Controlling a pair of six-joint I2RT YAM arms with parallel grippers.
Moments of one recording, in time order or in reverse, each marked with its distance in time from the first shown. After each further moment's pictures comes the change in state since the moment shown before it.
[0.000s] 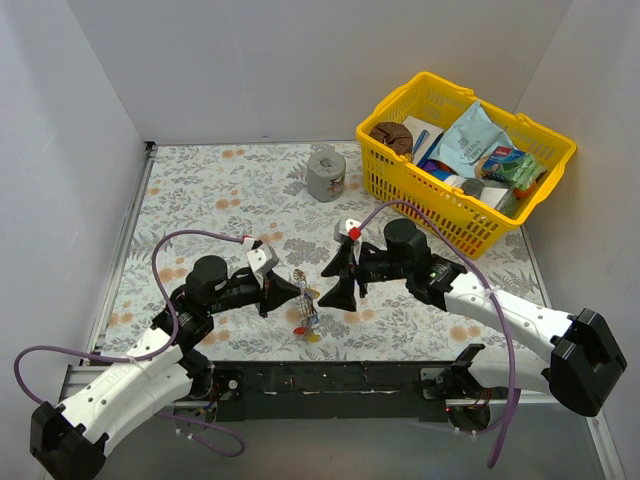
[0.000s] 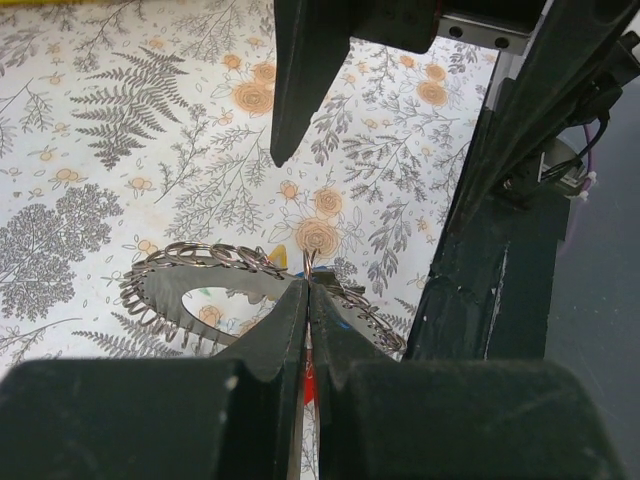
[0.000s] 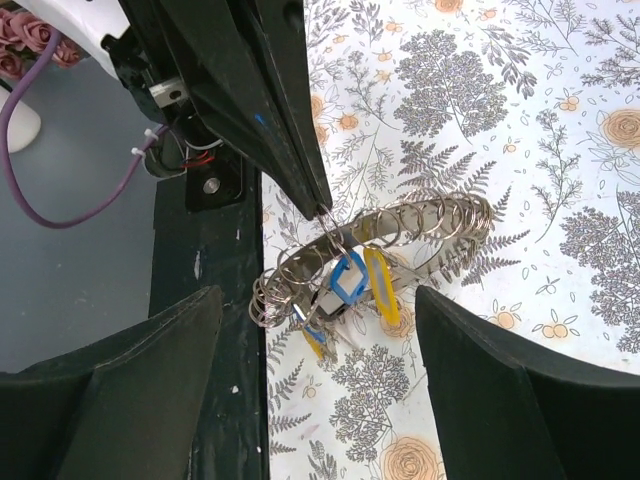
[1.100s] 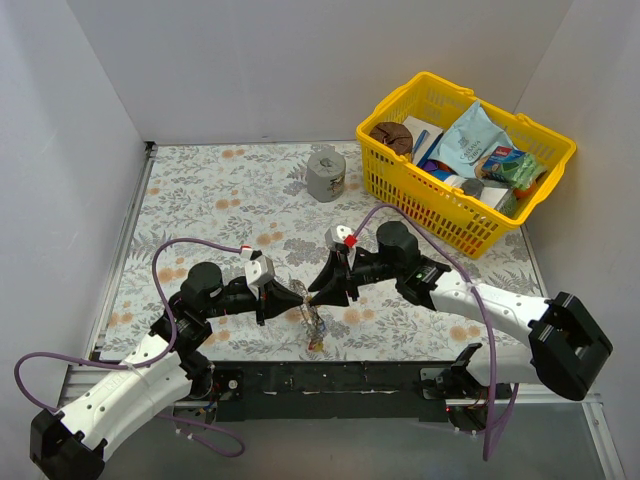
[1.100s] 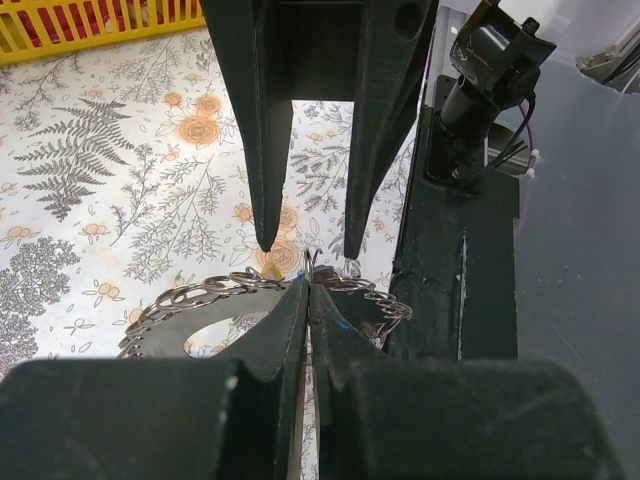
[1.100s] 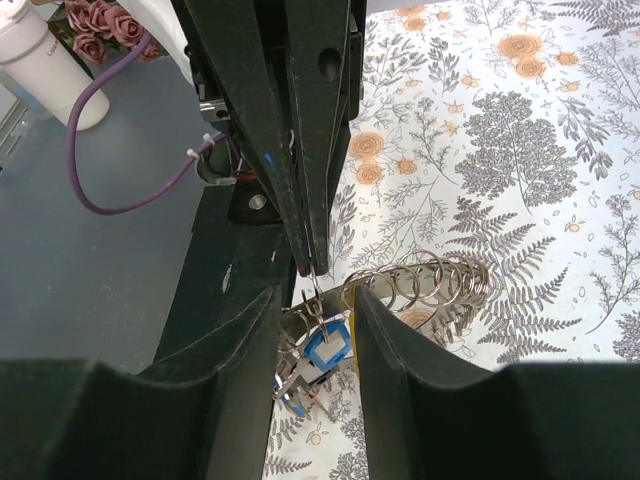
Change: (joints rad) left arm 0.000 -0.066 -0.055 0.084 0.150 0.032; right arm 0.026 0.092 -0.049 0.270 -0.168 0.000
